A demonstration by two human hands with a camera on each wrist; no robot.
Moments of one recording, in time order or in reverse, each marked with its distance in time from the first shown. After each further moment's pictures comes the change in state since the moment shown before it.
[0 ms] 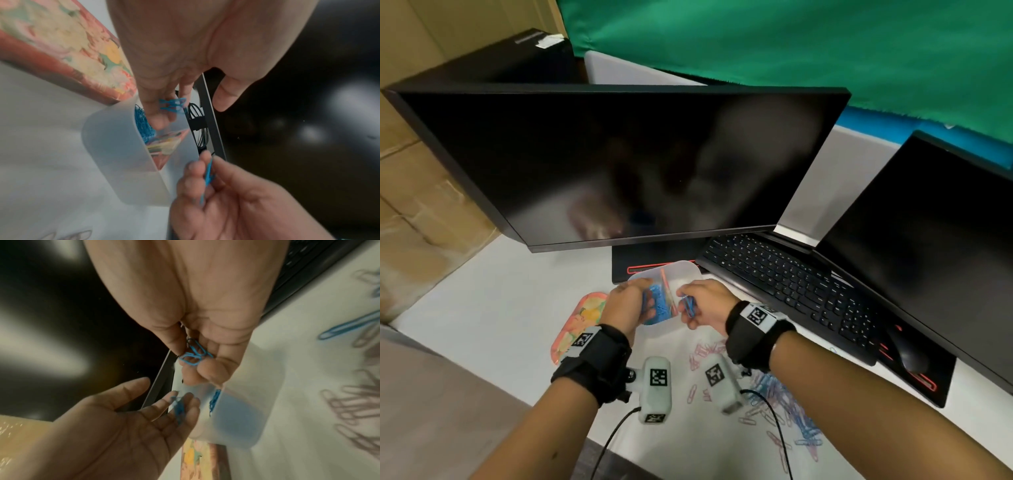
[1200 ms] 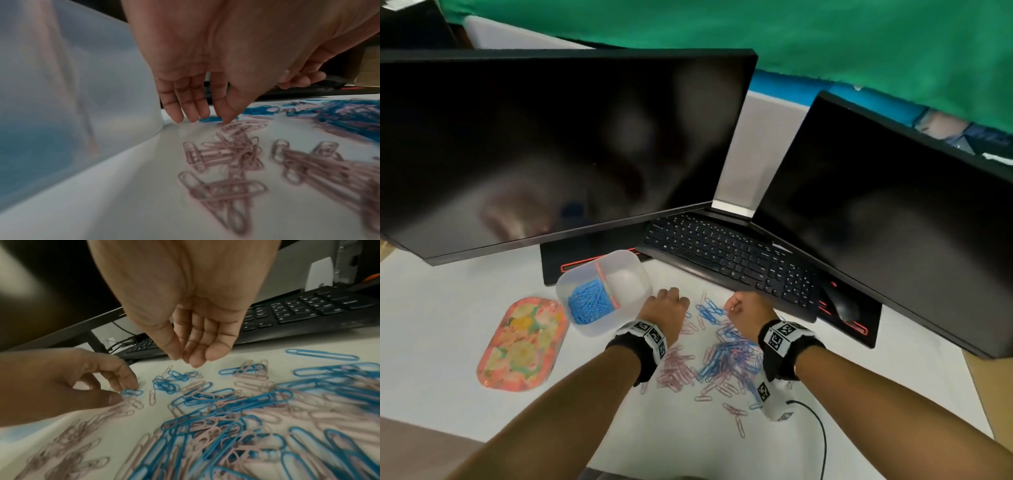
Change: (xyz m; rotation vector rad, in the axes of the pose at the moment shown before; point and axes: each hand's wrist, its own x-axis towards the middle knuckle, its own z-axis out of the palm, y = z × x) left_hand 0.020 -0.088 0.109 1.893 -0.570 0.832; right_hand -0.043 0.098 -0.147 -0.709 0.499 -0.044
